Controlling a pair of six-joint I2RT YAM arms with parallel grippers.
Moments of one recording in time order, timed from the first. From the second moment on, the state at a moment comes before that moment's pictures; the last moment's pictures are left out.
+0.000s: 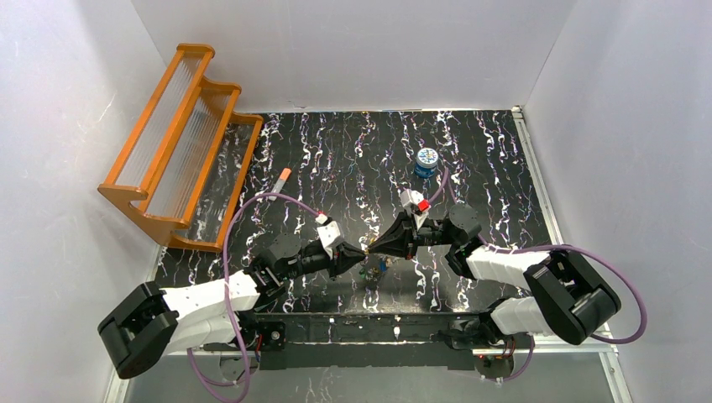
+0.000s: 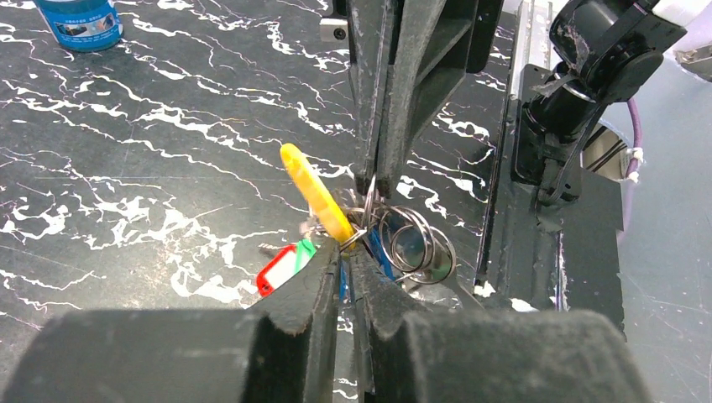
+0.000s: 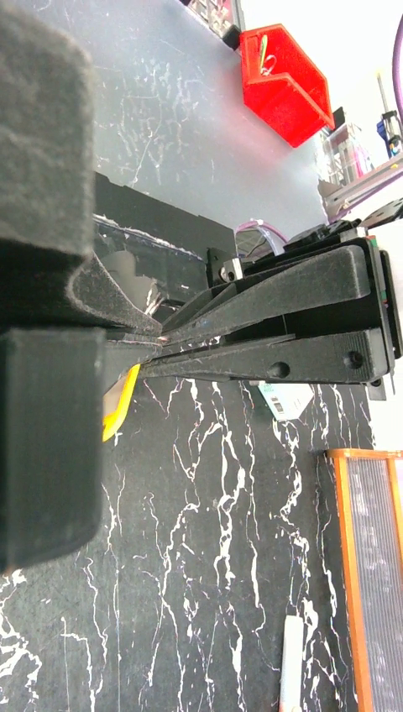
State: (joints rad) left arm -0.89 1.03 0.27 0.64 0.37 -0.10; right arm 0.63 1.32 0.36 1.10 -1.06 0.35
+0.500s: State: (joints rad) left arm -0.89 1.02 0.25 0.64 0.39 -0.06; right arm 0.63 1.36 0.36 1.20 -1.08 0.42
